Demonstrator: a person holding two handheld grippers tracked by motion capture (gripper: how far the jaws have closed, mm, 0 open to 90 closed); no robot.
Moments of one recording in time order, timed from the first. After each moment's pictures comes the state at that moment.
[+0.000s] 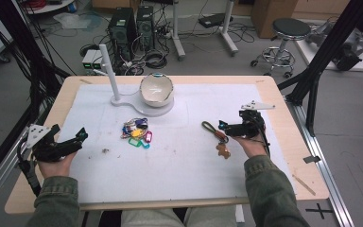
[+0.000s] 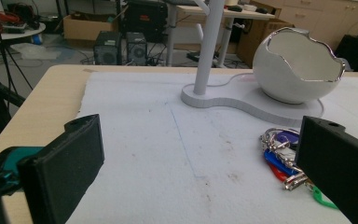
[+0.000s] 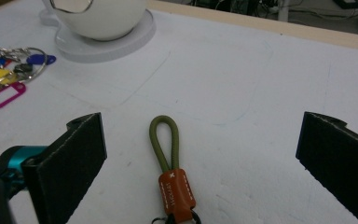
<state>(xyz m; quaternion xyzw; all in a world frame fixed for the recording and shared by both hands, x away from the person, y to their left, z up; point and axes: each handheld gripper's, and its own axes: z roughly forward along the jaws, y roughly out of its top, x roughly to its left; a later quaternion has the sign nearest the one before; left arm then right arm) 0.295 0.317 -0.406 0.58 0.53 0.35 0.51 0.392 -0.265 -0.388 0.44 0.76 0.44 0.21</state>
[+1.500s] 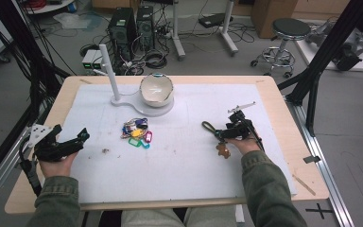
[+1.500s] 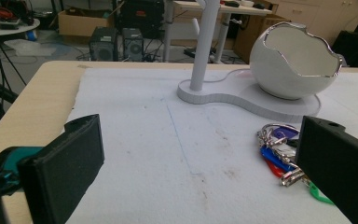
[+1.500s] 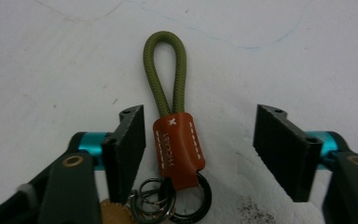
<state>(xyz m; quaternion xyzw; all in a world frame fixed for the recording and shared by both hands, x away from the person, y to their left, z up) 0.296 0.315 -0.408 0.58 0.53 0.35 0.51 0.421 -0.253 -0.424 0.45 0.83 0.32 0.10</state>
